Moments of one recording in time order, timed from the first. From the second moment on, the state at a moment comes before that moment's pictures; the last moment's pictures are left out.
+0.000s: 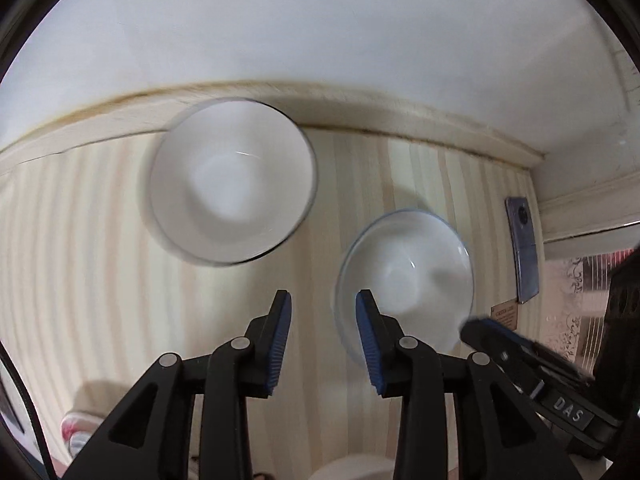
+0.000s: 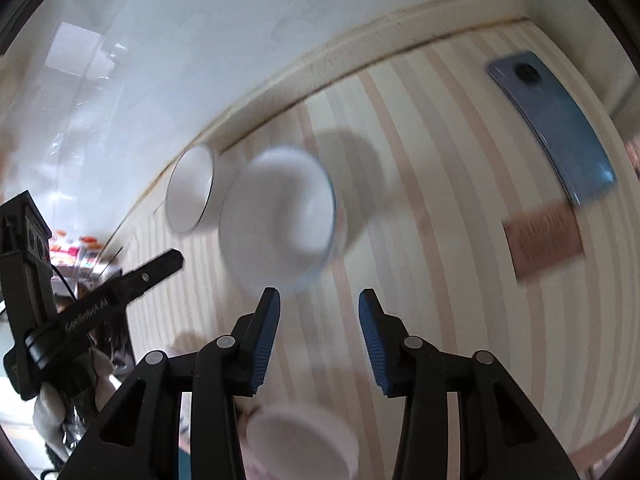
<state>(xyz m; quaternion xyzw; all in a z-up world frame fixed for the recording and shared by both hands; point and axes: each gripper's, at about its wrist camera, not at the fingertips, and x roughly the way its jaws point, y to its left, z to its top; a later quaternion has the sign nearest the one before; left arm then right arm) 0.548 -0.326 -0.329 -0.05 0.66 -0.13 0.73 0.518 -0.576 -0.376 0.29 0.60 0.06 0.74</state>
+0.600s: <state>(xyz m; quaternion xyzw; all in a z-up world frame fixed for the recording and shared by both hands) 0.514 -0.355 -0.323 -0.02 0.64 -0.15 0.76 0.560 -0.568 -0.411 0.24 0.62 0.03 0.75</state>
